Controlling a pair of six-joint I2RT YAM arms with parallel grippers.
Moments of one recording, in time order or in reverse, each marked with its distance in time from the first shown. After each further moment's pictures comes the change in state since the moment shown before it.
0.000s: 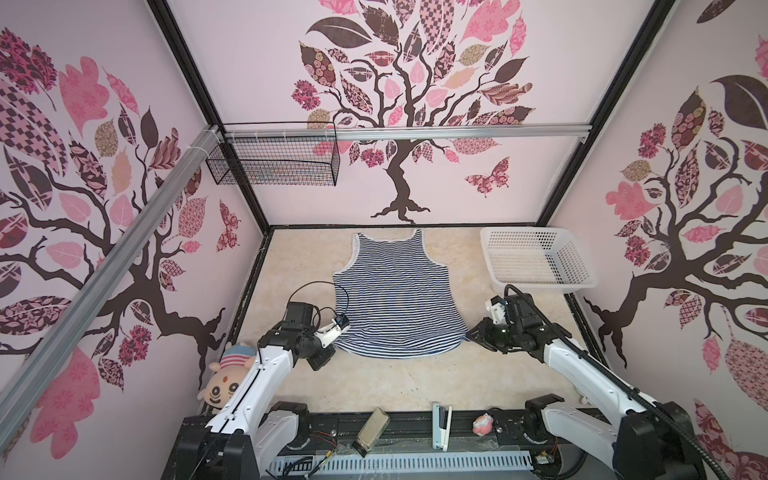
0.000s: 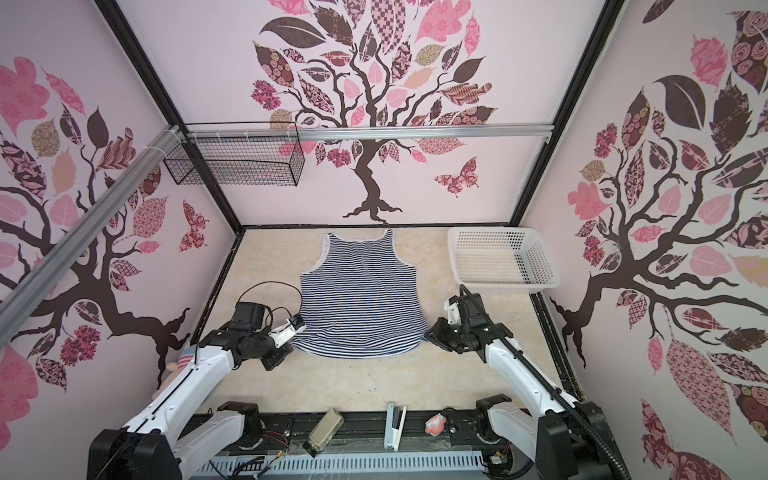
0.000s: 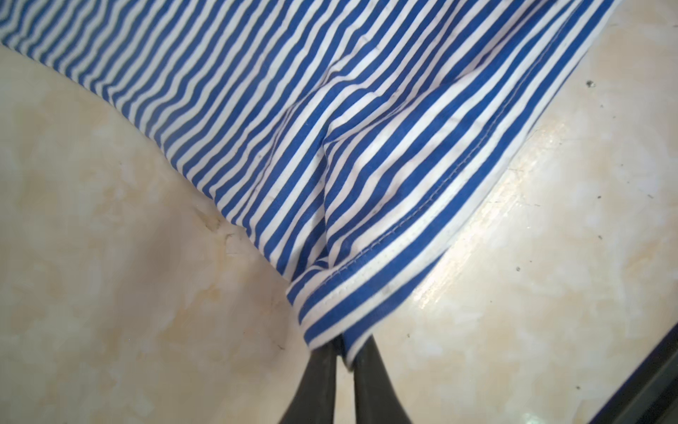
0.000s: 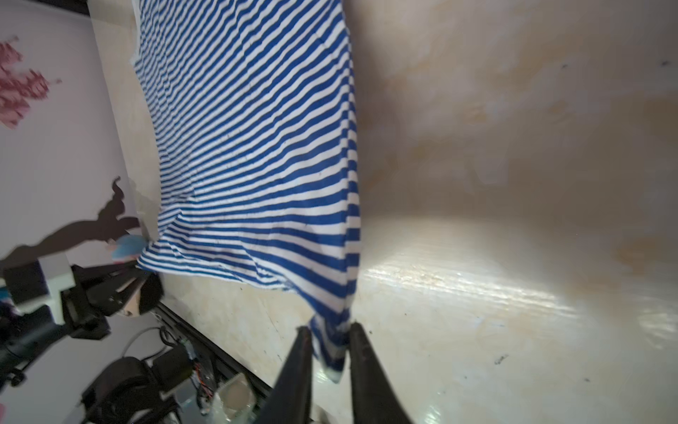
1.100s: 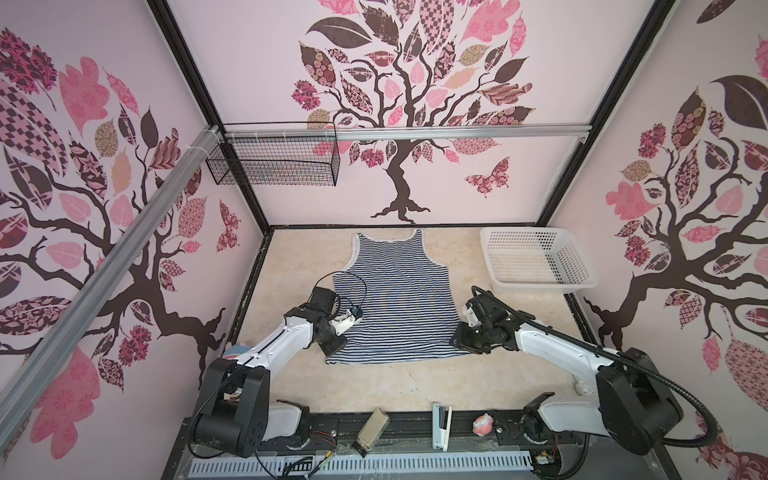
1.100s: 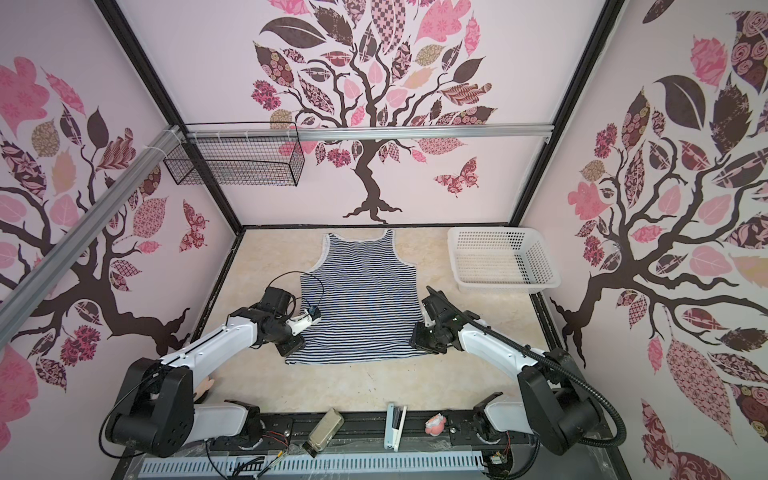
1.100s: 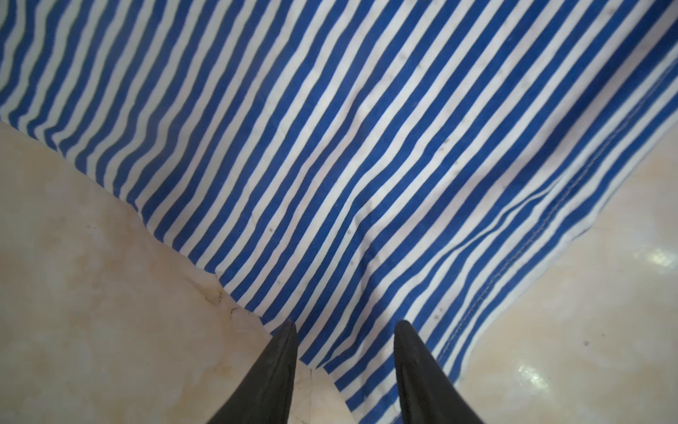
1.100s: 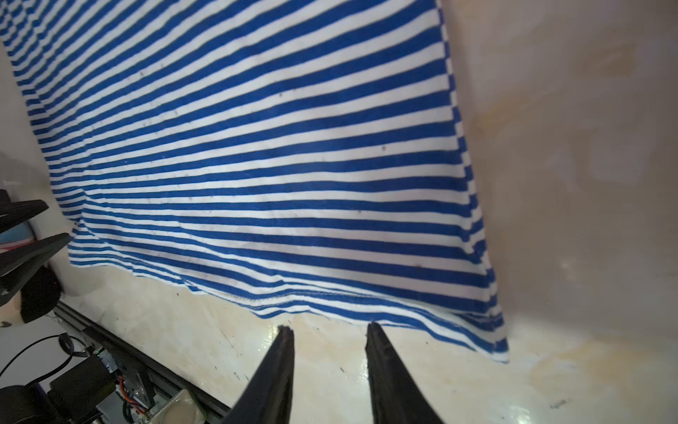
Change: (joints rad) left arm -0.135 0.343 0.123 0.127 -0.138 -0.104; right arm 0.272 0.275 0.111 0.019 0.205 0.059
